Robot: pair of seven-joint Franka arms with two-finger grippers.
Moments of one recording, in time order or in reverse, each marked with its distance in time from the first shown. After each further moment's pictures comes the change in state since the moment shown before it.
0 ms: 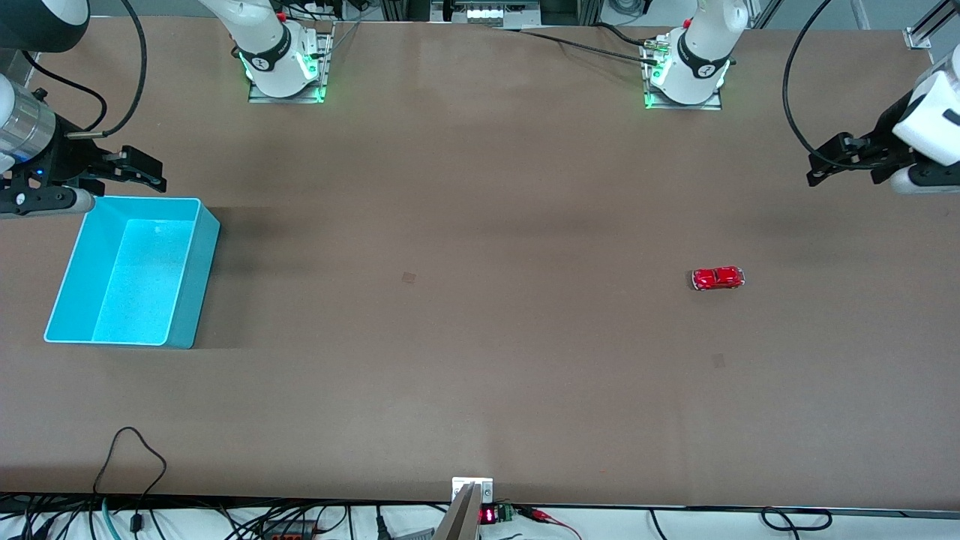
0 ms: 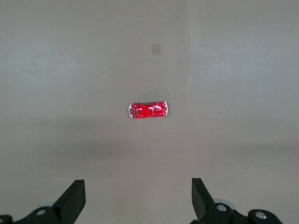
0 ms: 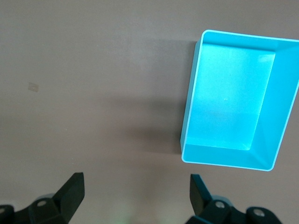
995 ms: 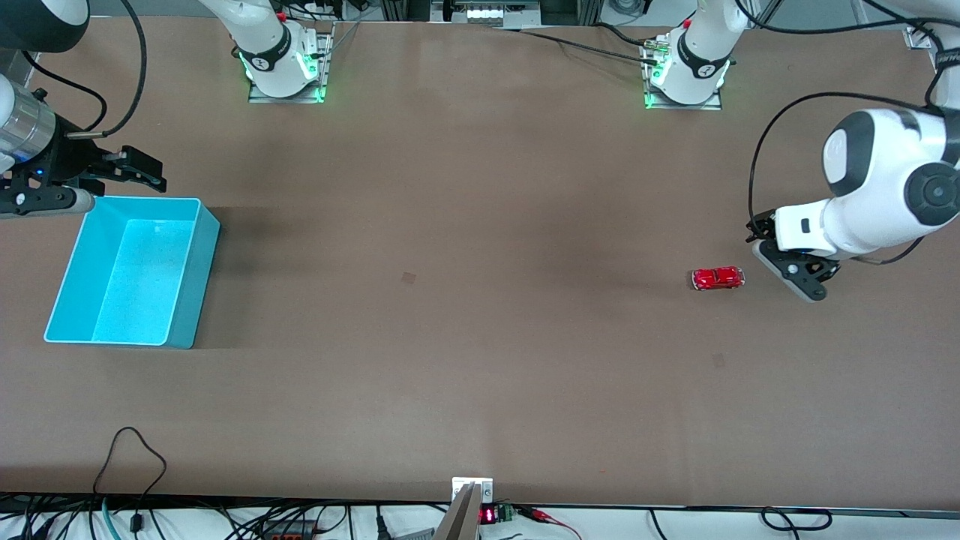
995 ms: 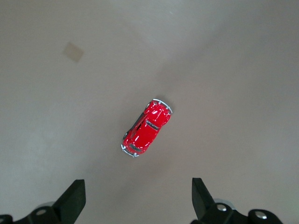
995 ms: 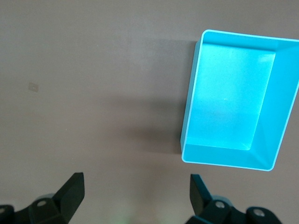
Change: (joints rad) left arm 0.008 0.313 0.000 -0.160 0.041 0.370 0.881; right arm 0.000 0.000 0.000 0.000 0.001 0.000 0.000
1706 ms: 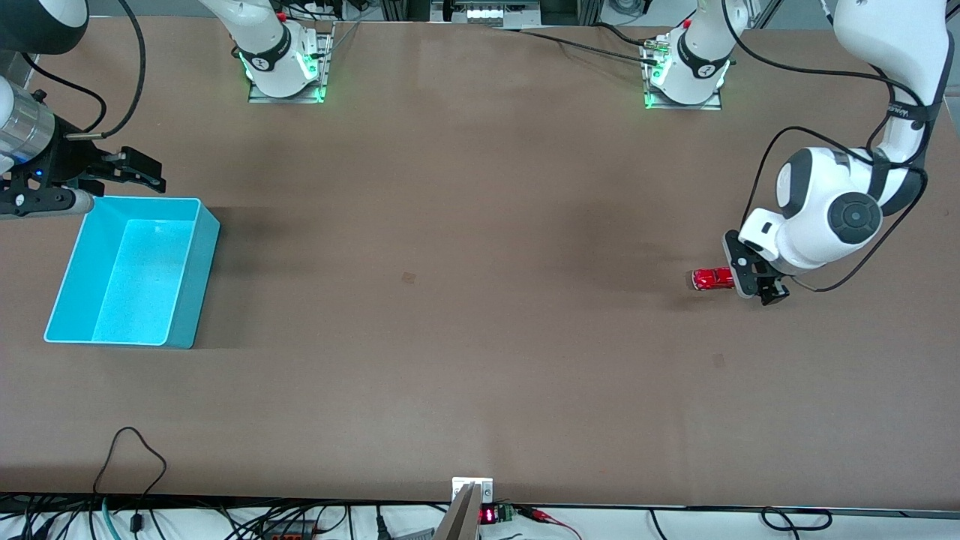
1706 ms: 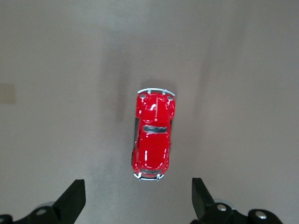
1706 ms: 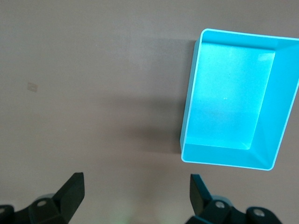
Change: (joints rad) left arm 0.012 0.115 -0.002 -0.157 0.113 0.320 0.411; right arm -0.005 0.003 0.000 -0.001 0.000 0.000 0.000
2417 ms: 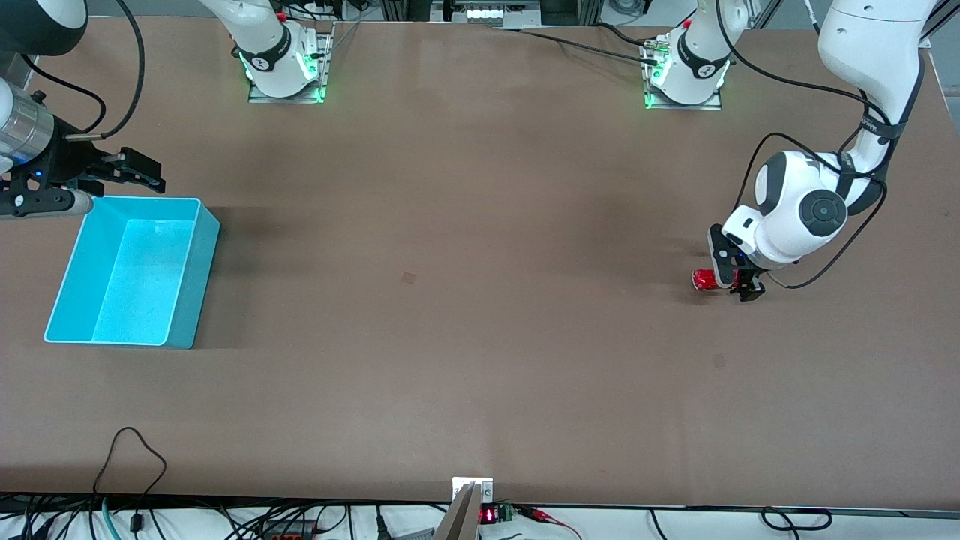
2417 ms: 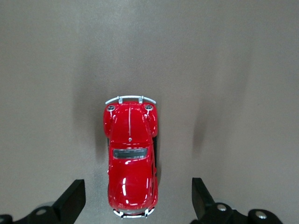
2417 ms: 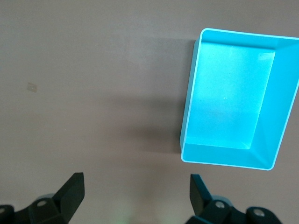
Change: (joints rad) left arm 0.012 0.048 -0.001 -0.123 0.002 0.221 0.069; right arm -0.001 0.001 0.000 0.000 0.001 0.000 0.000
